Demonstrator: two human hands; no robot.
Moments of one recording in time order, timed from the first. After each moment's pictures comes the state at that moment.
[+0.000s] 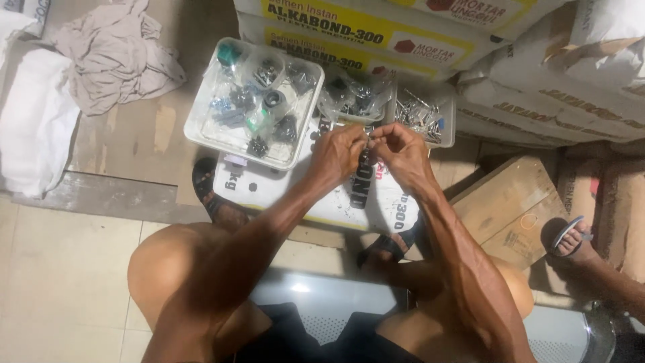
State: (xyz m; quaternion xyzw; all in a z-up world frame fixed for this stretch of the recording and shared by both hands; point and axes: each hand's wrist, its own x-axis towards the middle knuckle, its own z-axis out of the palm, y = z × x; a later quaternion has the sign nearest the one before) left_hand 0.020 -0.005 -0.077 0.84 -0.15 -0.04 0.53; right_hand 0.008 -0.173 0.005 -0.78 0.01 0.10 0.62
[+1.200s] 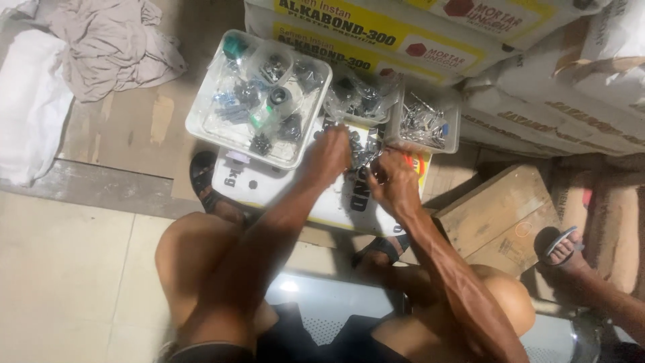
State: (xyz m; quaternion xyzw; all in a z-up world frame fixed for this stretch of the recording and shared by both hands) left_hand 0.038 -0.017 -0.138 0.94 -0.07 -0.10 0.32; right_hand -0.022 -0.198 -0.114 -0.93 -0.16 -0.07 0.31
